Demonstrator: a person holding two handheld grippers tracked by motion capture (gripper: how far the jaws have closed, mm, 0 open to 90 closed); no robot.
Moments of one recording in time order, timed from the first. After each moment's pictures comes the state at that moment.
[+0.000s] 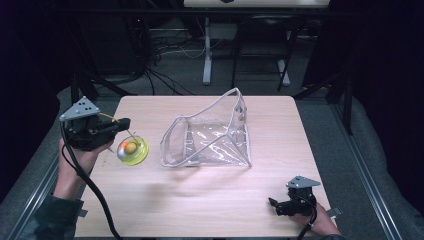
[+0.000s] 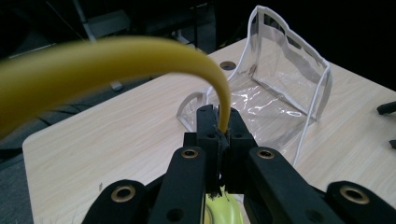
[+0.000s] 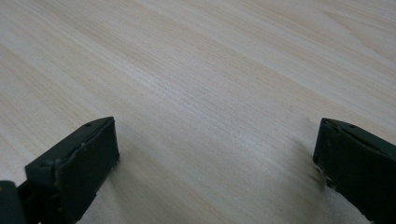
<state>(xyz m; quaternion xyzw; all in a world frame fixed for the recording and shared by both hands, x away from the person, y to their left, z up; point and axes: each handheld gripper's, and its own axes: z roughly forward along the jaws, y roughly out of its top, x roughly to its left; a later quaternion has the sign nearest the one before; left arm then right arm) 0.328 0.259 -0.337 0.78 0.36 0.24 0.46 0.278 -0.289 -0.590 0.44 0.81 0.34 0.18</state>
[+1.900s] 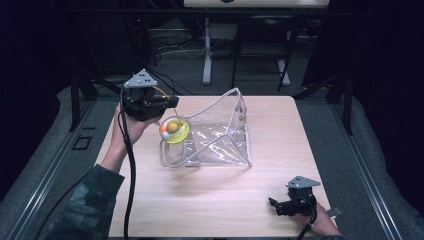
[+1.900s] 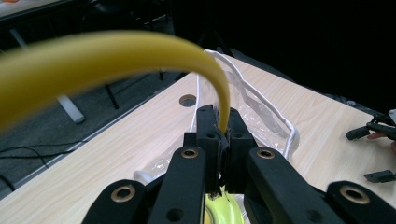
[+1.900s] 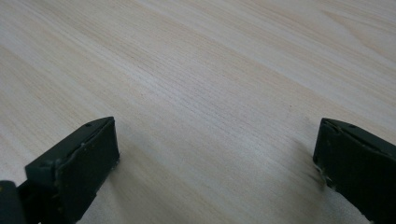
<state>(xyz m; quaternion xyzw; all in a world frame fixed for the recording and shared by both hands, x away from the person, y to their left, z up) 0.394 0.156 -0.321 0.81 0.28 0.20 0.48 0.277 -0.289 -0.590 0.44 0.81 0.34 0.18</state>
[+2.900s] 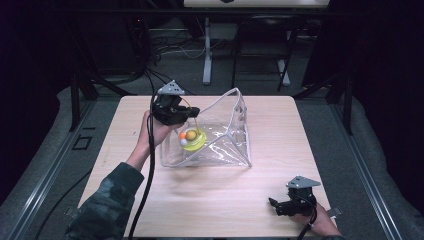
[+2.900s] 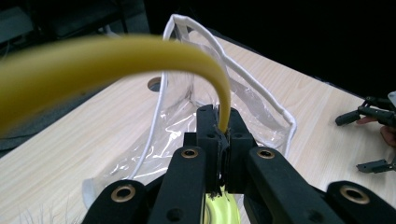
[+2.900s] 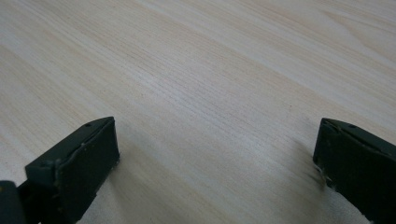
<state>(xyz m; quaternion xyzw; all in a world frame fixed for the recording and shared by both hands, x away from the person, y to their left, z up) 0.426 0.113 -0.372 0.83 0.27 0.13 0.46 0.277 -0.289 -0.590 0.44 0.81 0.34 0.18</state>
